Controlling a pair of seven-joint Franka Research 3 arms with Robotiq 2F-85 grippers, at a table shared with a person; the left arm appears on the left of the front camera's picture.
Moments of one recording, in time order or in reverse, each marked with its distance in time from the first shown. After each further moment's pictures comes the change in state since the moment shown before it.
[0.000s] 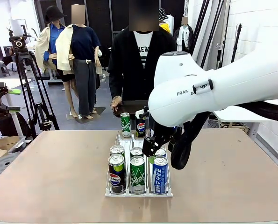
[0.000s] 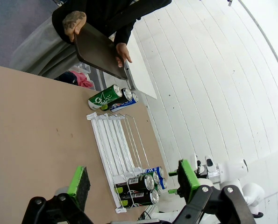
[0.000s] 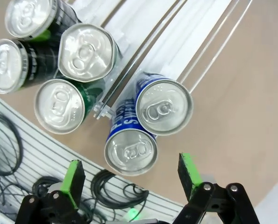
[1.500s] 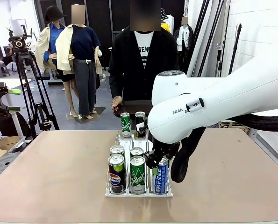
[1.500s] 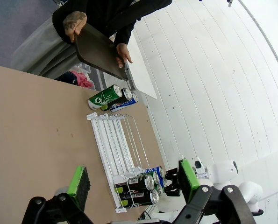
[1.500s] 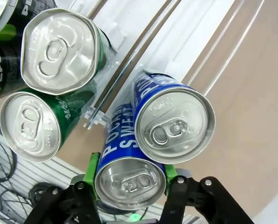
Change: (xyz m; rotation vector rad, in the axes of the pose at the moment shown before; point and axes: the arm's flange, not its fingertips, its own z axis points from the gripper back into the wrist) left arm 0.000 0.000 0.000 0.000 0.000 0.000; right arm -0.001 -0.002 -0.042 -0.007 0.033 -0.017
